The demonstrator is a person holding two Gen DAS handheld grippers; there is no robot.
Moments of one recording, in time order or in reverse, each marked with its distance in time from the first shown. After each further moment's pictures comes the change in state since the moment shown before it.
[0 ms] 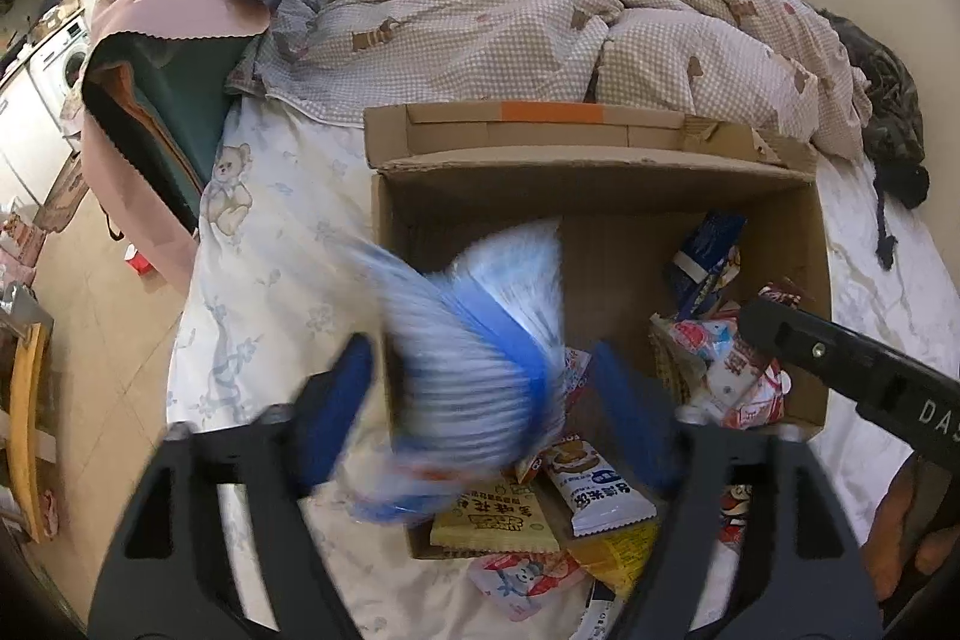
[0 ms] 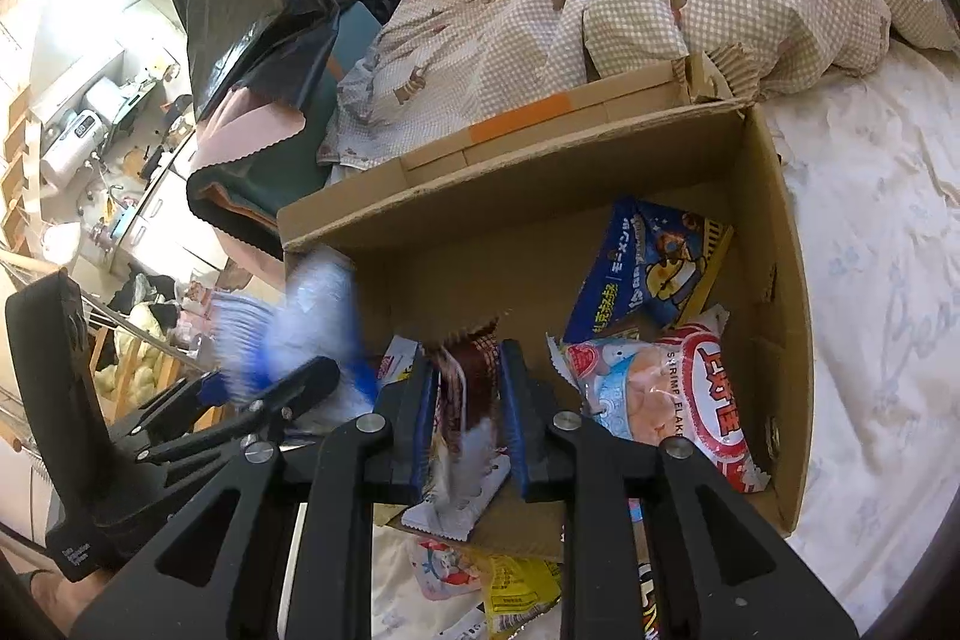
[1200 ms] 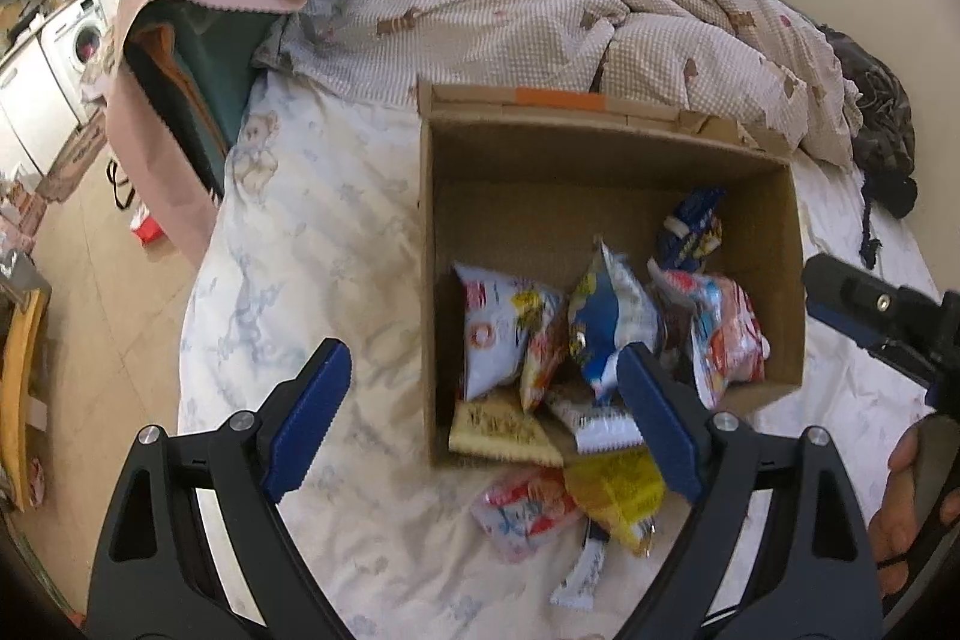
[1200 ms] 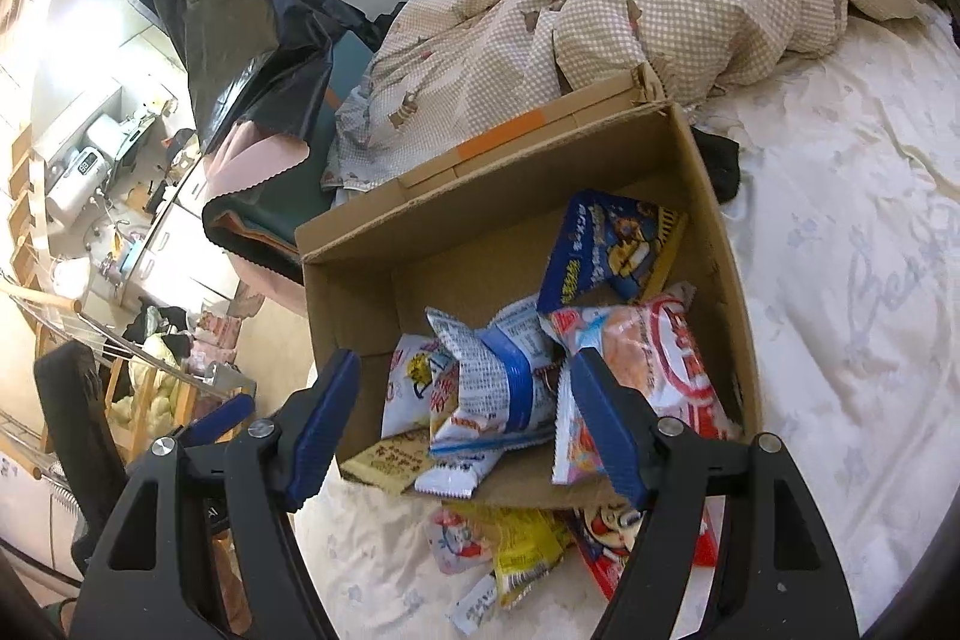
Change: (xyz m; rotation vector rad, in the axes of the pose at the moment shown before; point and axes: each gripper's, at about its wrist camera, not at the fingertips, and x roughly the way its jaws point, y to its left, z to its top) left arm -0.038 0.016 -0.038 -0.046 0.021 -0.022; right arm -0.044 -0.013 -0.019 0.070 -0.038 0.007
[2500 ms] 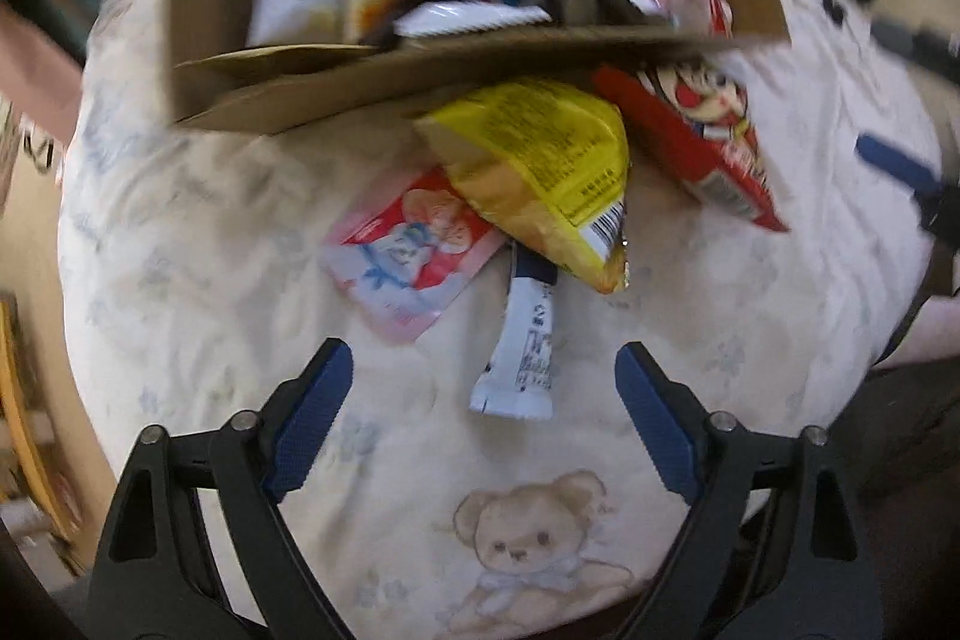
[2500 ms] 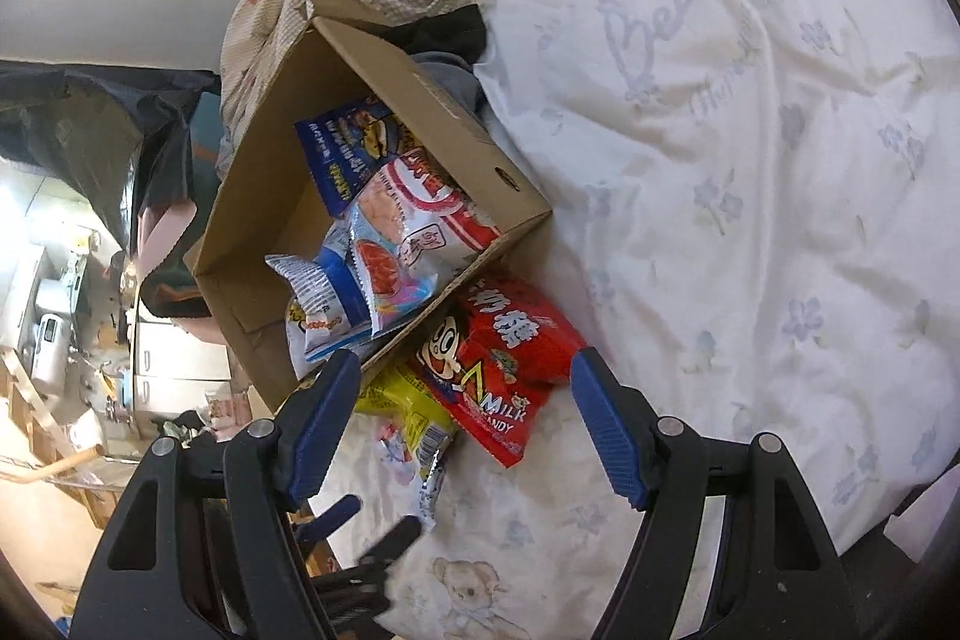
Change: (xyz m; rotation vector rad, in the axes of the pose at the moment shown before) left arm 0.069 -0.066 -0.130 0.240 0.409 -0.080; right arm -0.045 -0.104 -0.082 0.474 0.073 -0.084
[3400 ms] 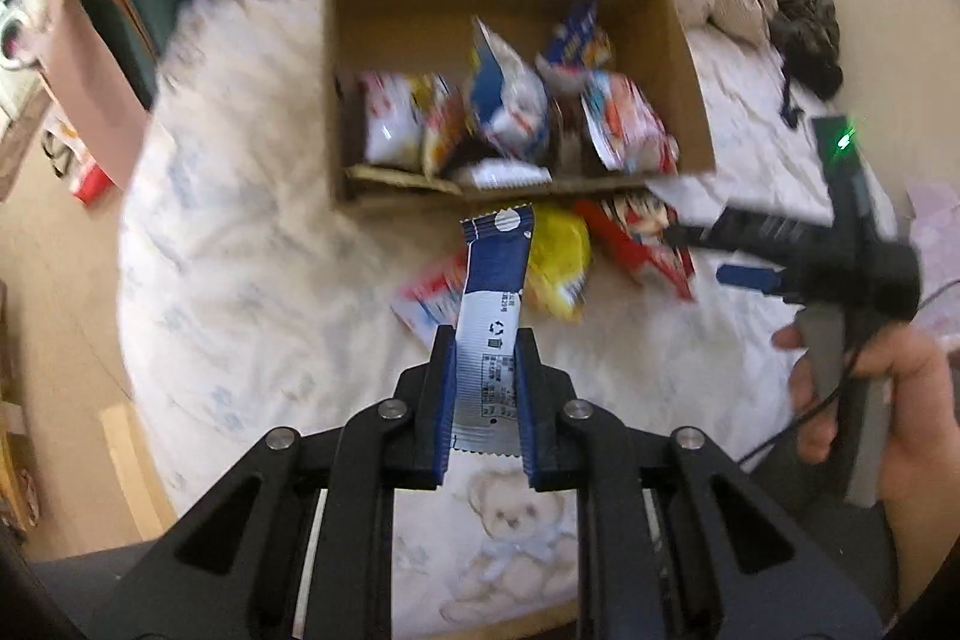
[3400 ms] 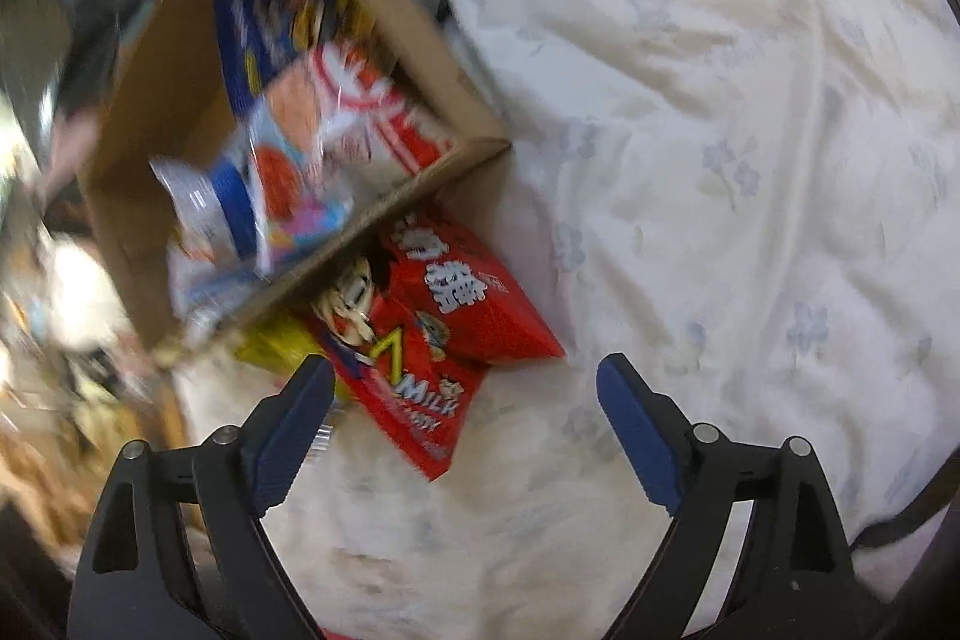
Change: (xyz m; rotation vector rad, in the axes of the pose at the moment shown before) left arm -0.105 0.039 -0.025 -0.108 -0.253 -0.065; right arm 0.072 0.018 -0.014 -0.242 0.126 -0.306
